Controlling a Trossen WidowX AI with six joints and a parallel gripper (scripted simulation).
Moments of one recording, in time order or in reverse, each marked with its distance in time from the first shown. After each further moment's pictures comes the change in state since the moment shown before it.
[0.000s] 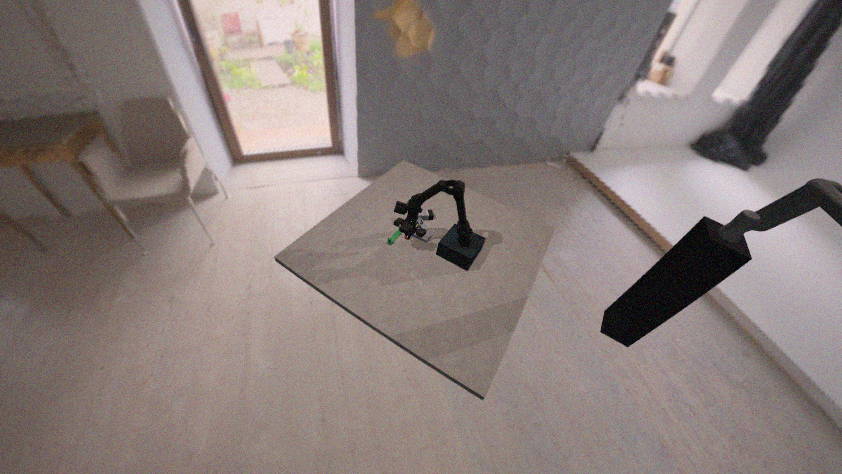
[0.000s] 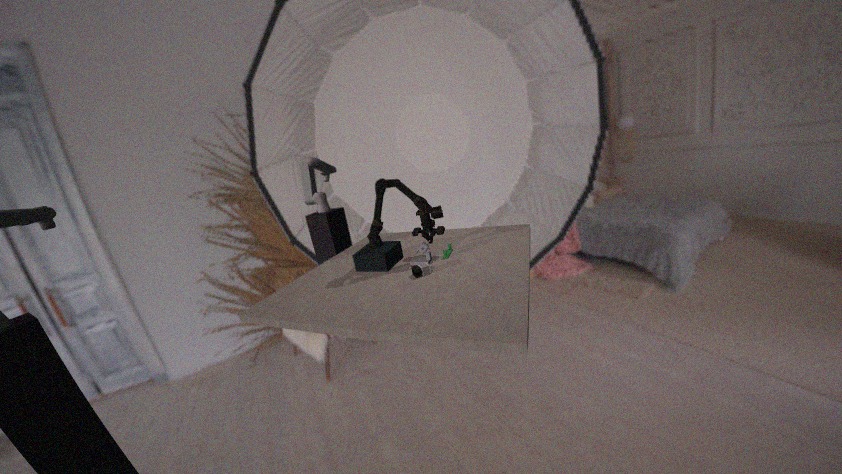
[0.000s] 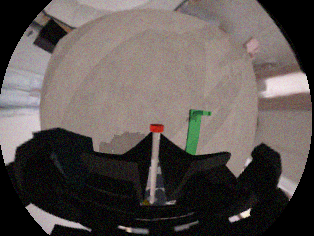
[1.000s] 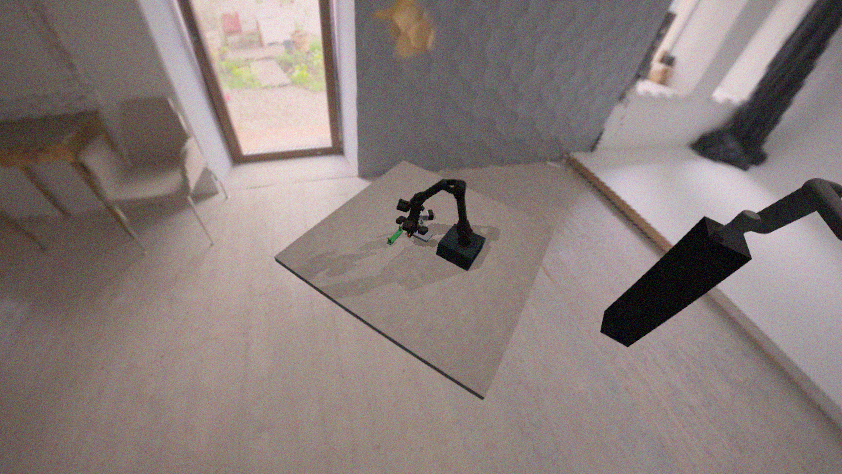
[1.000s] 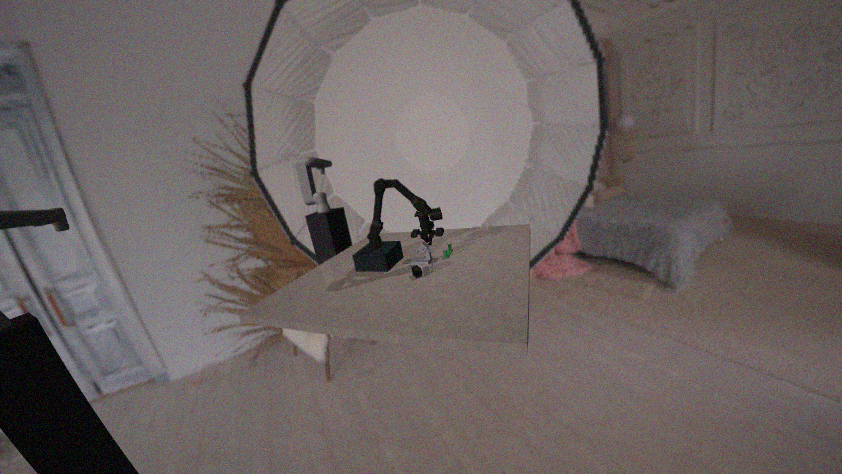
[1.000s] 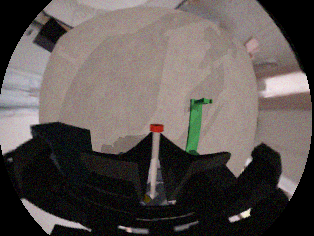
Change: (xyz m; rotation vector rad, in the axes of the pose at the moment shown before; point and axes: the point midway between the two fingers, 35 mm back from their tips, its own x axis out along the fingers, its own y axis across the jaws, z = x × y) arm -0.003 0.000 -0.024 0.001 0.005 -0.004
